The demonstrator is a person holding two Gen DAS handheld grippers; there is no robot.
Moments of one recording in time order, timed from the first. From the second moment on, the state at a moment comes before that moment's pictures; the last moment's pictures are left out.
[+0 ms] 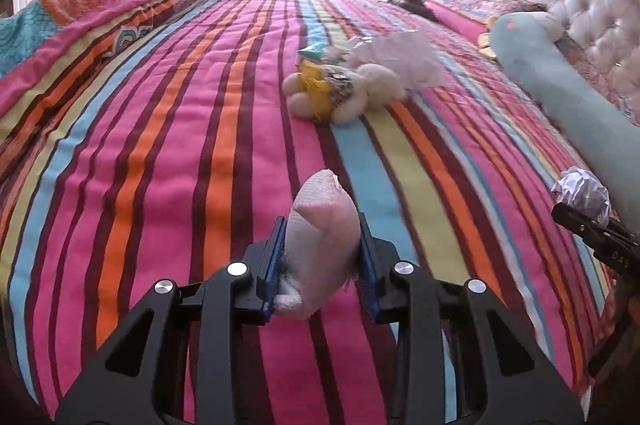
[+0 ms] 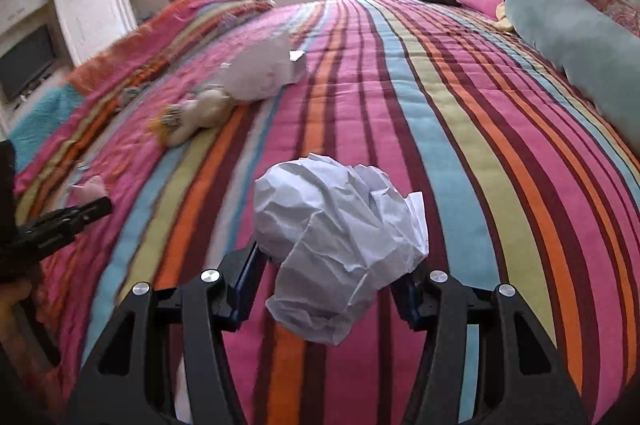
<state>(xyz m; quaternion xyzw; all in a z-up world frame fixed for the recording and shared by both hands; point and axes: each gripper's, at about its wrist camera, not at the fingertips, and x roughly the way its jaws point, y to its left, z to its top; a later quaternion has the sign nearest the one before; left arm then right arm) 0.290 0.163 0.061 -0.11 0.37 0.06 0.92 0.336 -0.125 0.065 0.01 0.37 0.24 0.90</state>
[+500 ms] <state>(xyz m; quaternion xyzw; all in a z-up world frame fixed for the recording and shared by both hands) 0.006 0.030 0.037 -0.07 0.37 -0.07 0.92 0.055 -0.197 0.015 0.05 0.42 0.35 0.83</state>
